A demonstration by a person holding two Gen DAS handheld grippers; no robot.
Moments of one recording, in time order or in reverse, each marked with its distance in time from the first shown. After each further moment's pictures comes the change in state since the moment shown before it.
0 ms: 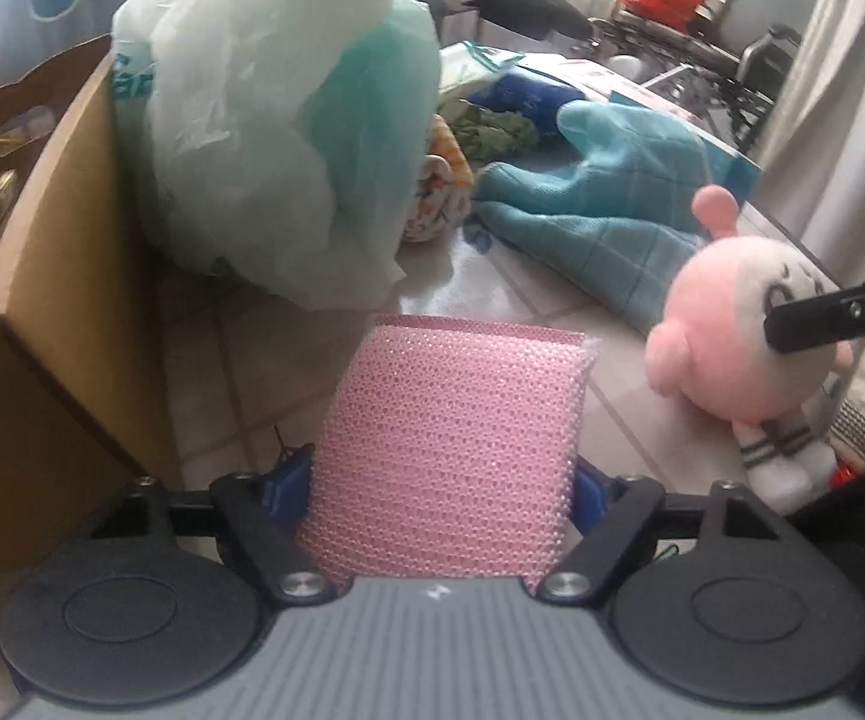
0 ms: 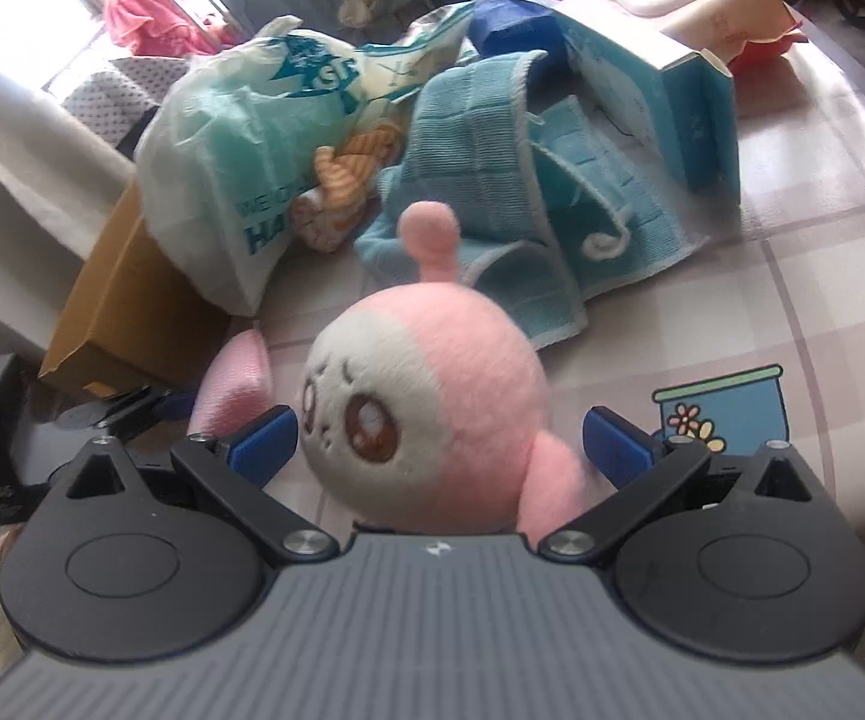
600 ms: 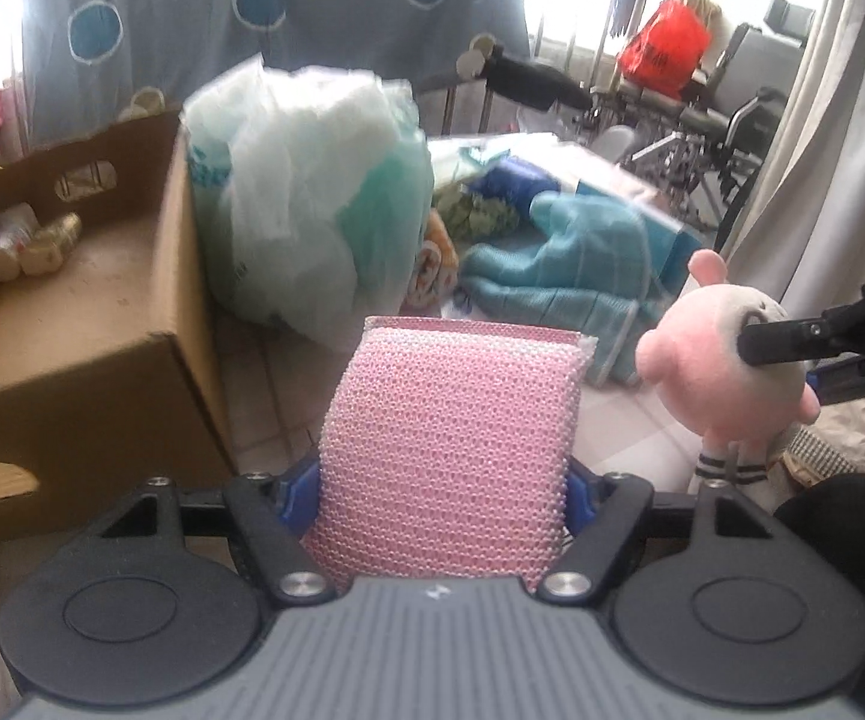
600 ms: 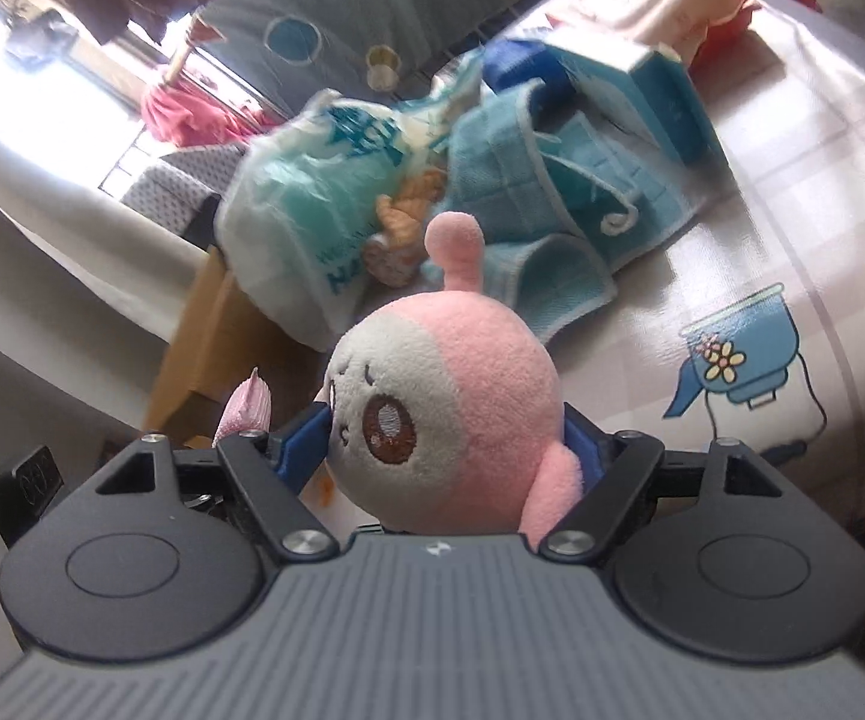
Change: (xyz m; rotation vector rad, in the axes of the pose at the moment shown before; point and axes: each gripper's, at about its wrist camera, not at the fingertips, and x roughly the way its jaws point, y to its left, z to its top) left arm -0.091 -0.011 -0.015 -0.025 -0.137 0.015; right arm -0.054 -0.005 -0.034 0.175 -0.132 0.213
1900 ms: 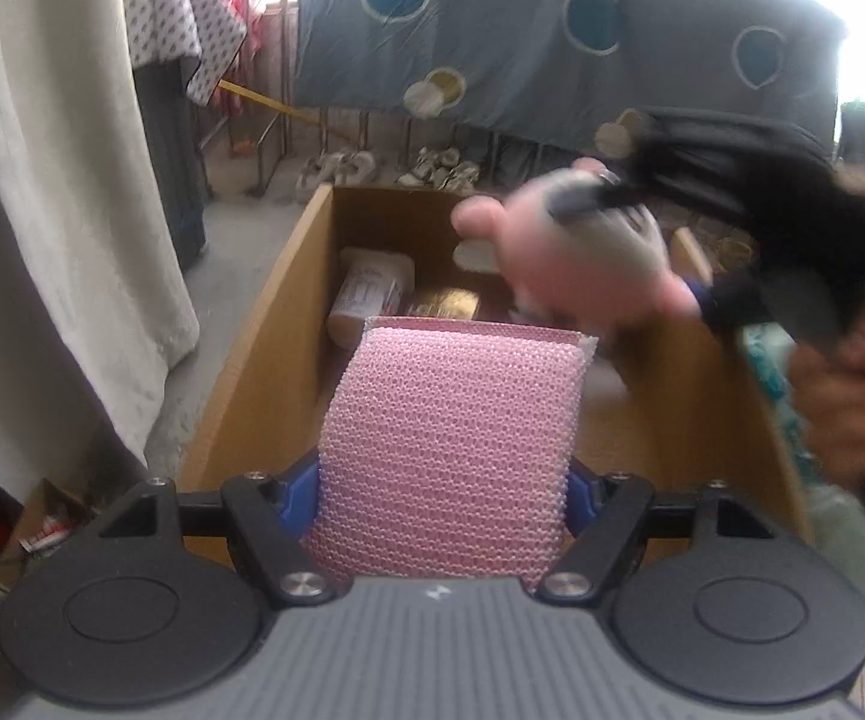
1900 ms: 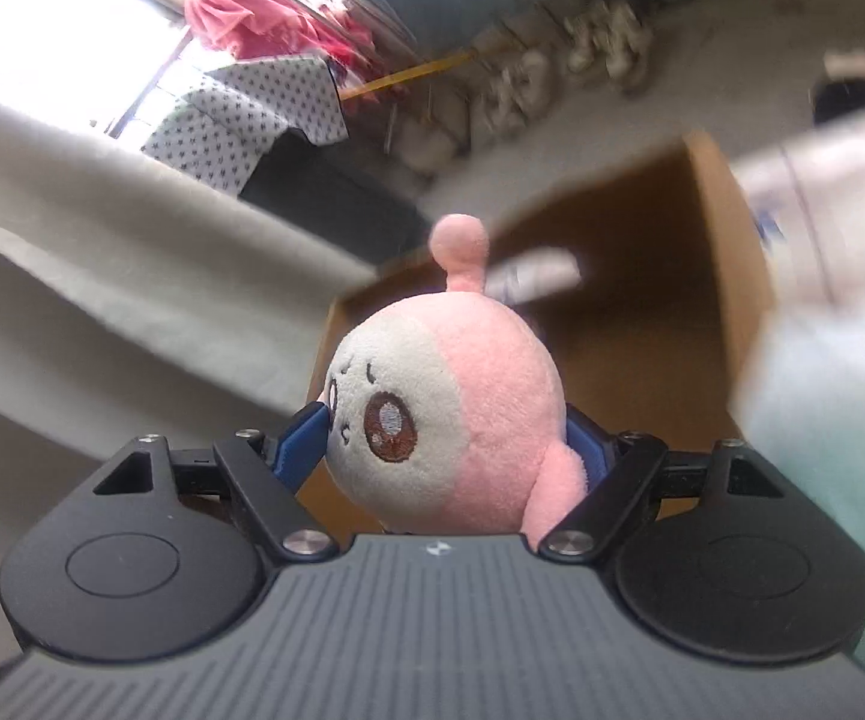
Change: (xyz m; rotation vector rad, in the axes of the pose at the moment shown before) left arm 0.005 0.280 0.122 -0.358 0.032 0.362; right arm 0.444 0.289 0.176 -0.146 0.199 0.027
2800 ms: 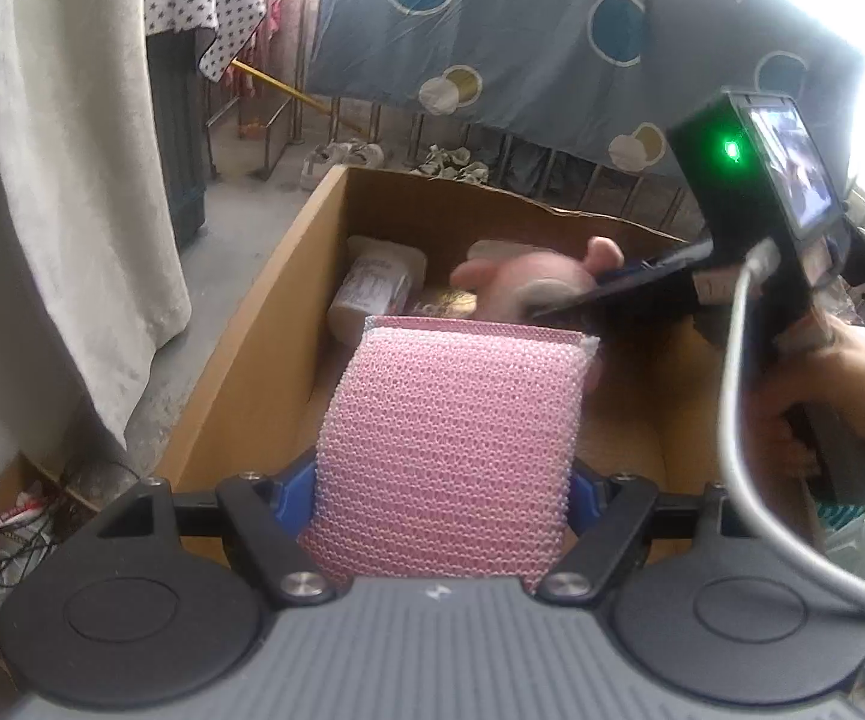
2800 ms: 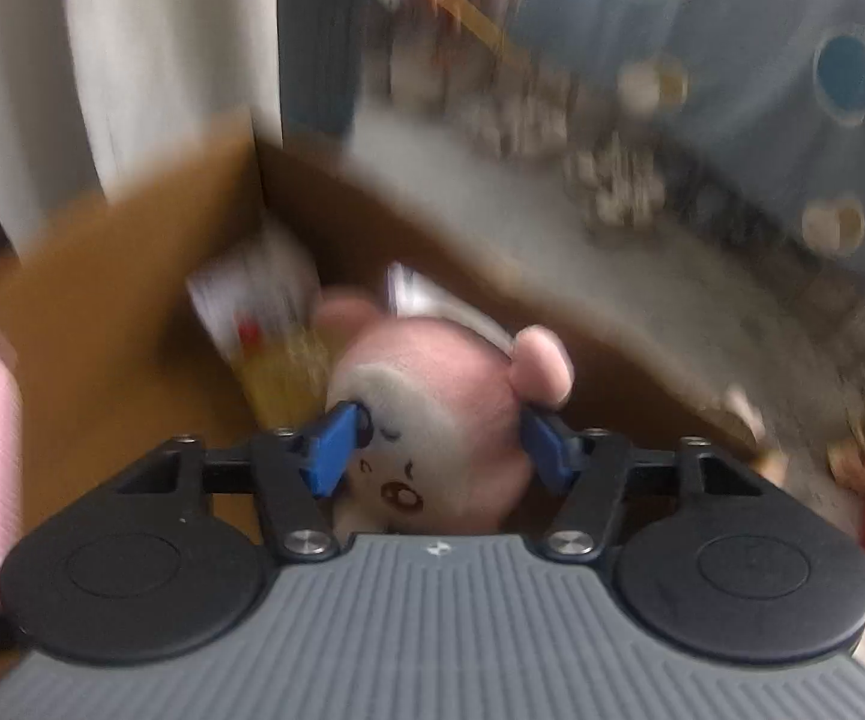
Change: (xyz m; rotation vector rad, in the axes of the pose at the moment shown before) left arm 0.016 0.009 -0.004 -0.075 -0.003 -0.022; right arm 0.086 0.063 -0.008 -0.855 0.163 -0.477
